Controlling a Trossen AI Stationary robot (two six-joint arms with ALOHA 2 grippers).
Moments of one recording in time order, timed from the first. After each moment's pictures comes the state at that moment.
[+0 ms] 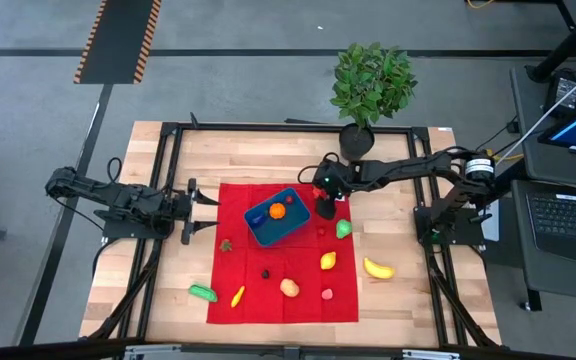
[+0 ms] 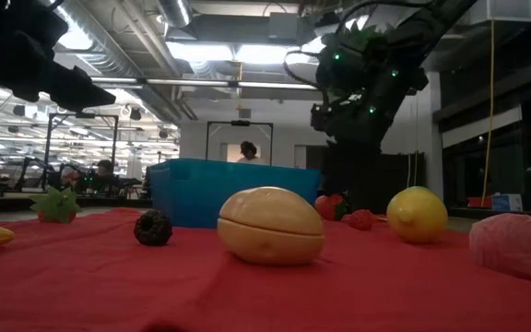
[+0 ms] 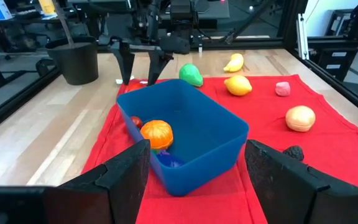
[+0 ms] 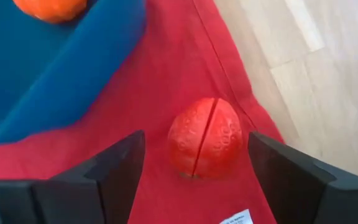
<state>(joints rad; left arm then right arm) -0.26 0.13 0.12 -0.23 -0.30 -0.05 -0.22 1.69 0.93 -0.30 0.05 0.15</state>
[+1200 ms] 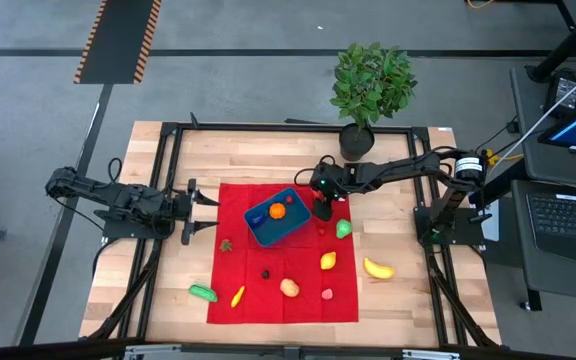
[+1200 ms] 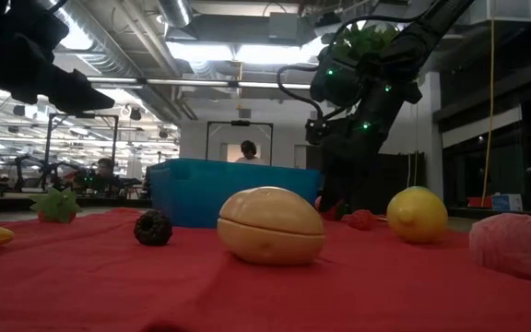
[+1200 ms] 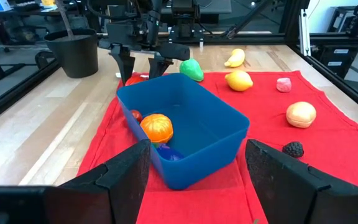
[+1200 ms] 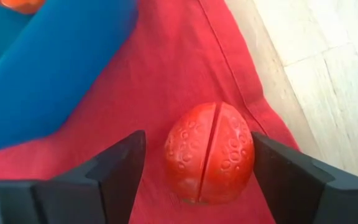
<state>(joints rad) -0.26 0.13 0.12 -0.25 -0.30 -0.08 -0.22 1.76 0.93 -0.24 0.05 0.16</state>
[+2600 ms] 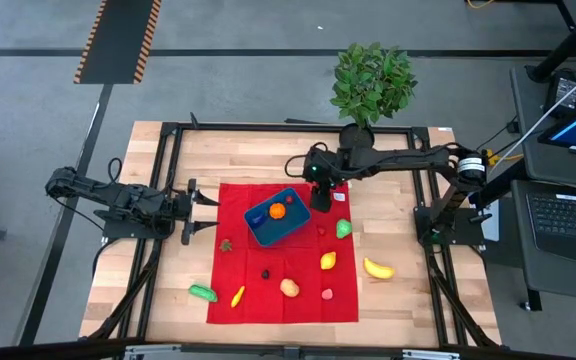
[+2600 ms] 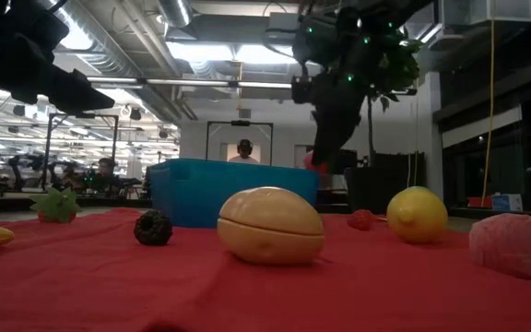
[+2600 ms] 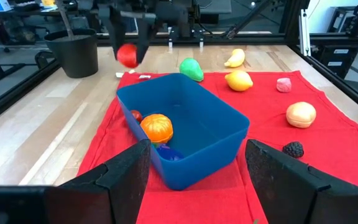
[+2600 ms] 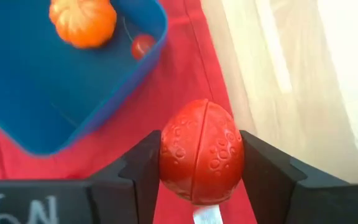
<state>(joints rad) -0.26 0.13 0.12 -0.25 -0.30 -0.08 -0.22 1.74 1.26 -0.67 0.05 0.03</state>
